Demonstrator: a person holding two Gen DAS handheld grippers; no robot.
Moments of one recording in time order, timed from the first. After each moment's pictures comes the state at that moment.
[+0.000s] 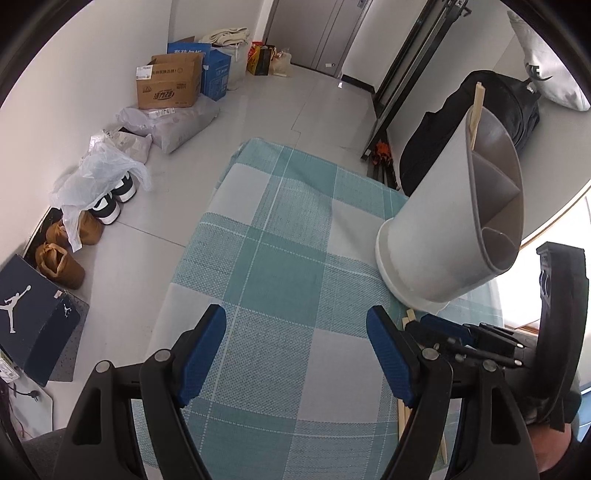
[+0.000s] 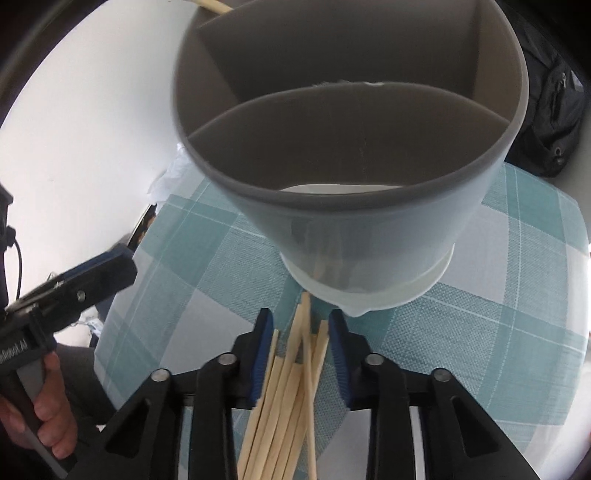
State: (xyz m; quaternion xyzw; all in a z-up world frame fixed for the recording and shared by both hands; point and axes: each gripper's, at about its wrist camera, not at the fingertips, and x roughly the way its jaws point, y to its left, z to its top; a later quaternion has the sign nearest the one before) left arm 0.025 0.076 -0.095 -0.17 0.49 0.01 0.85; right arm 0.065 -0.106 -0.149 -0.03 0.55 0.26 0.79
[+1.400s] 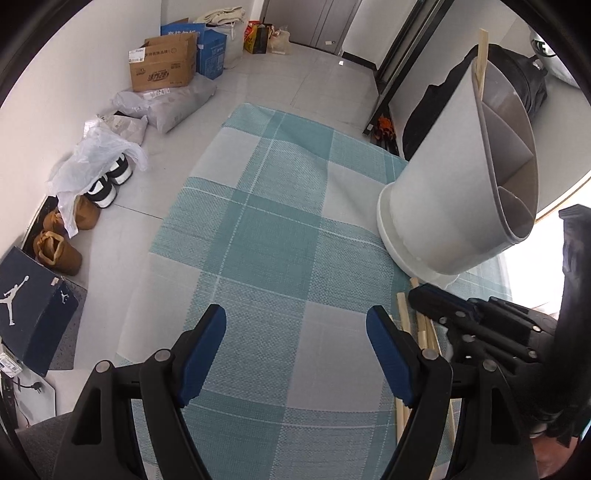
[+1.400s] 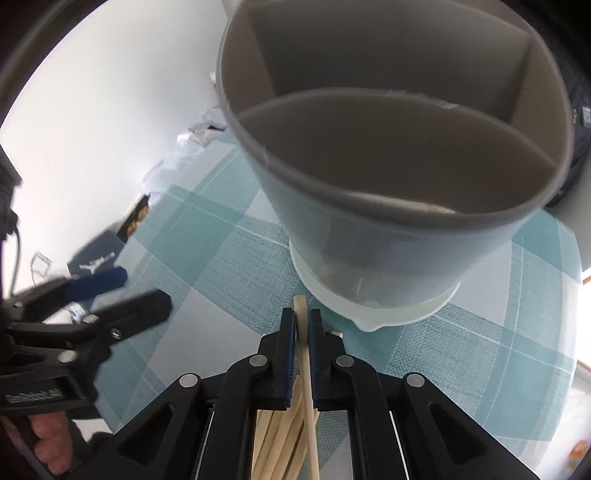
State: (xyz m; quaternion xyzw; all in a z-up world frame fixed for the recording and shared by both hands) left arm 0.031 0.063 -0.111 -0.16 0.53 0.01 0.83; right arm 0.056 -0.093 -0.138 -0.06 0.52 0.28 0.81
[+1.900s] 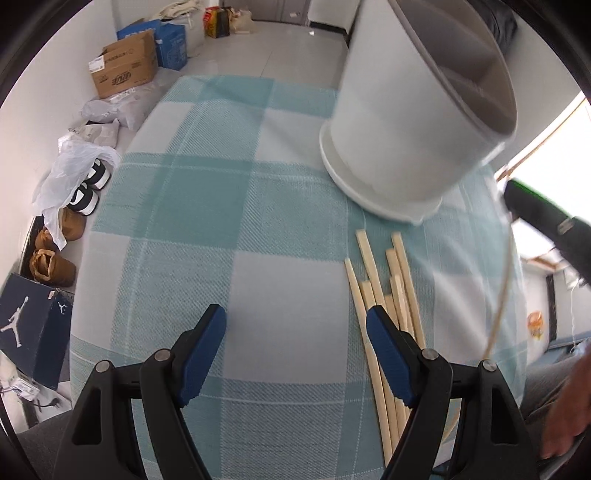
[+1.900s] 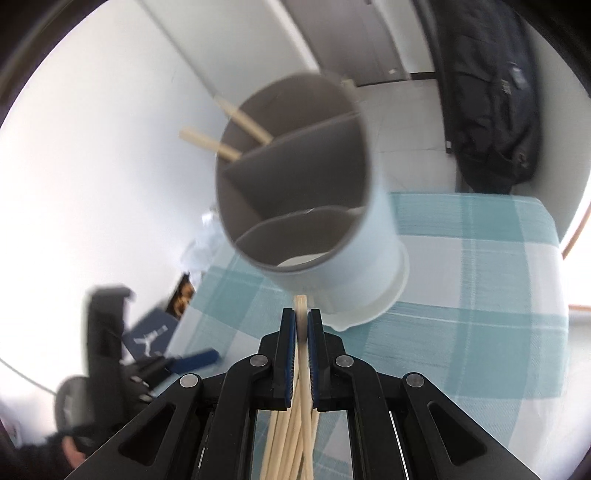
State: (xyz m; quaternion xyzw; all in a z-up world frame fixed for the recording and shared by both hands) left arm 0.029 0.019 -0.124 -0.08 0.58 -0.03 0.81; right arm 0.039 -0.203 -0.079 0.12 0.45 0.29 0.84
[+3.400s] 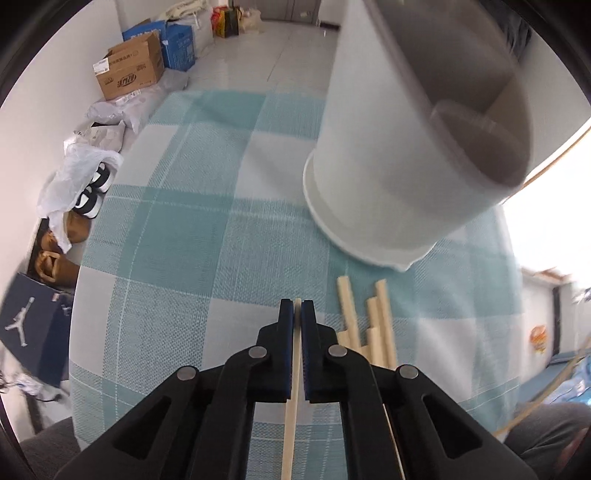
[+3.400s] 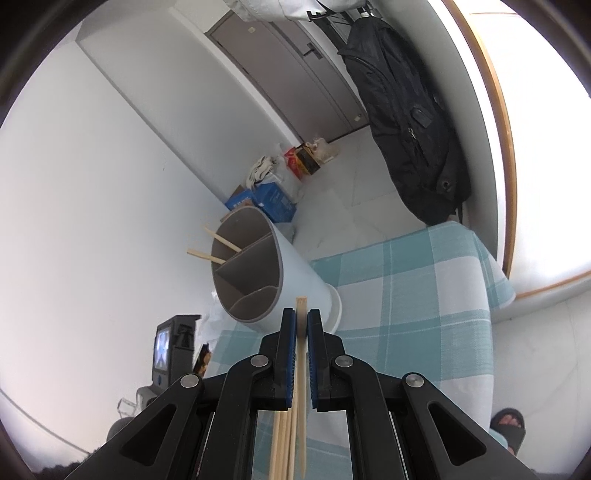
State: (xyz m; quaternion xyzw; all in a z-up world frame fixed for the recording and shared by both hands) left arm 0.043 0.011 -0.117 -0.10 0.57 -0.01 0.82; right arm 0.007 -0.278 -0.041 0.21 0.37 0.25 0.87
